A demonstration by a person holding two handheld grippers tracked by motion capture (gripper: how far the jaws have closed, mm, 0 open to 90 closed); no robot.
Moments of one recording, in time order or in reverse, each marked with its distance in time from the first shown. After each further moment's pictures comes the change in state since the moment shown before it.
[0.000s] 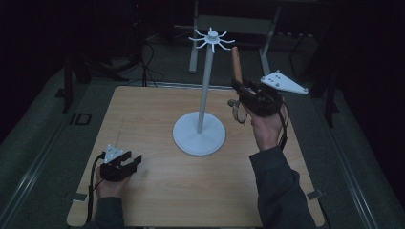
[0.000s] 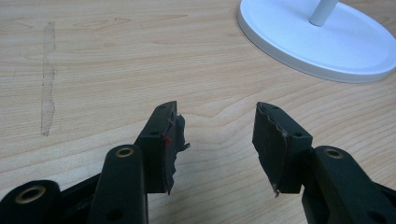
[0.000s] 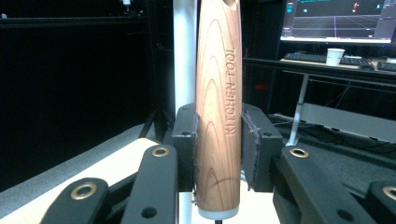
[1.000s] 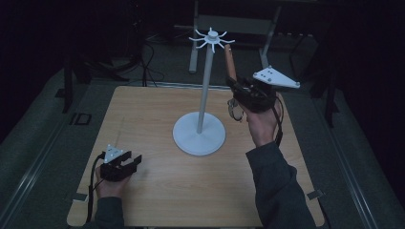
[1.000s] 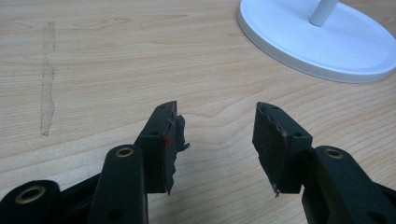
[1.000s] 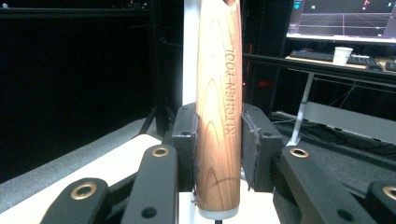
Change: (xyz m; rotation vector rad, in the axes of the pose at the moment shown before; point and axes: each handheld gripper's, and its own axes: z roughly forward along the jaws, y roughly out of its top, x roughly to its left) left arm 0.000 0.000 0.000 -0.001 -0.001 -0.001; right arm 0.005 0.006 0.015 0.028 0.014 -0.024
